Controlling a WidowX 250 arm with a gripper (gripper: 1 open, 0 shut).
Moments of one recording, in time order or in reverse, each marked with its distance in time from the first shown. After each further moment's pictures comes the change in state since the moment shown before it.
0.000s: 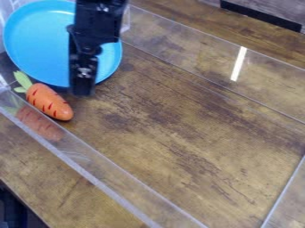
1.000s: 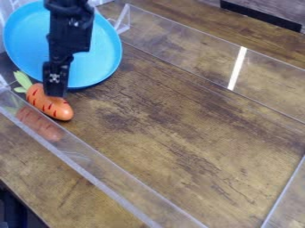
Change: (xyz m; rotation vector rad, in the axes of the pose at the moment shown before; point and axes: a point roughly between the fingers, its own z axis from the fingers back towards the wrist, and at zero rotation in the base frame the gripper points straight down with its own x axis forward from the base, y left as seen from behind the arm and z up) arm -0.013 0.042 -0.043 0.043 0.009 -0.067
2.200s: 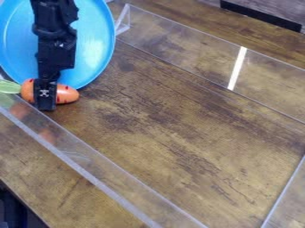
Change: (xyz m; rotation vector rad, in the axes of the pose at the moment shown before) arm -0.010 0.029 -0.041 0.008 -0.028 0.045
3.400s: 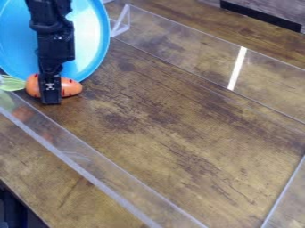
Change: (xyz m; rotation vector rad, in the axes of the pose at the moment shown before) arm 0.004 0.013 -0.001 -0.016 -0.107 0.109
